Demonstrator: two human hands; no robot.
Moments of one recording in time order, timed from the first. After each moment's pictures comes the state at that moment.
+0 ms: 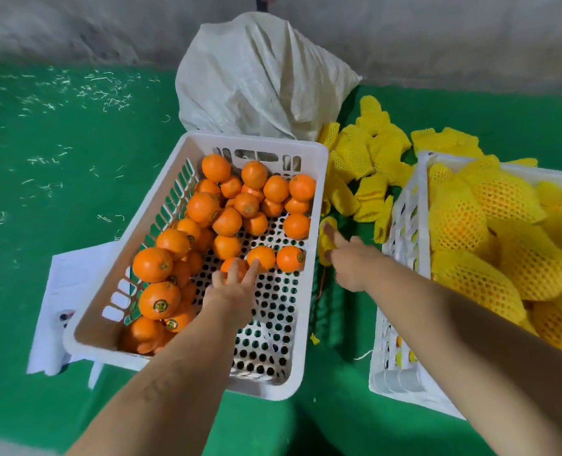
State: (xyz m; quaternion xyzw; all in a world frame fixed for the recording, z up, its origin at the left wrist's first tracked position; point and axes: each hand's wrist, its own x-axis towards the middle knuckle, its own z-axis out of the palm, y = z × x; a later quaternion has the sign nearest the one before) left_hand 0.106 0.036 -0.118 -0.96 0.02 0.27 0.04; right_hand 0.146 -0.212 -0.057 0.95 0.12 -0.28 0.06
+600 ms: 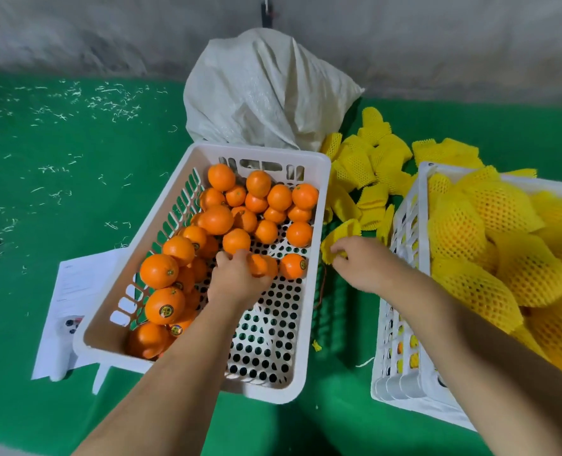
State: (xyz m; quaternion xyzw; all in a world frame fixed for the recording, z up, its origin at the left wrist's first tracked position) left_hand 0.118 0.030 -0.071 -0.95 -0.12 0.14 -0.25; right_hand 0.124 -0.217 -0.010 0.96 0.03 -0.17 -0.21
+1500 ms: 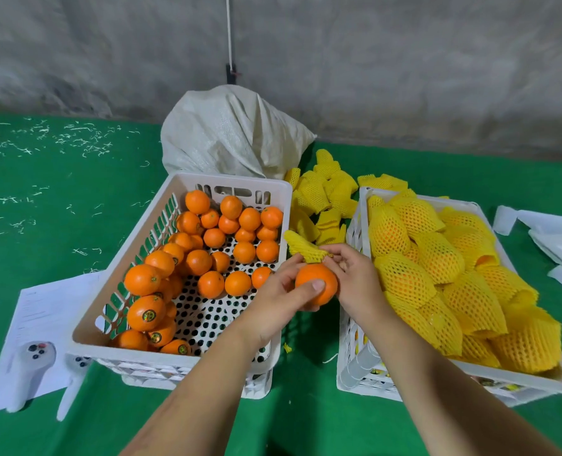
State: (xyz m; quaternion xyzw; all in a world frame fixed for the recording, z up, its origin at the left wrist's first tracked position) left_hand 0.029 -0.058 -0.005 -0.62 0.10 0.21 -0.75; right_hand 0.036 -0.229 -0.003 0.84 -0.05 0.12 -0.53
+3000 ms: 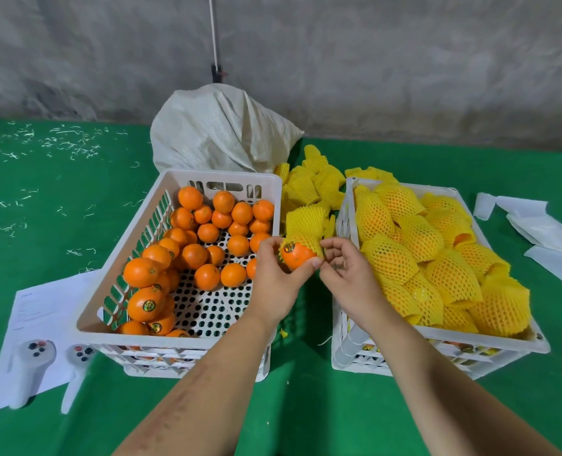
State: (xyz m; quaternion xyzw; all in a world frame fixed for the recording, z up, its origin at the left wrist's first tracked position) left_hand 0.020 -0.073 -0.015 -0.72 0.07 0.01 -0.69; right_hand -0.008 -0.227 0.000 0.78 -0.01 0.11 -0.62
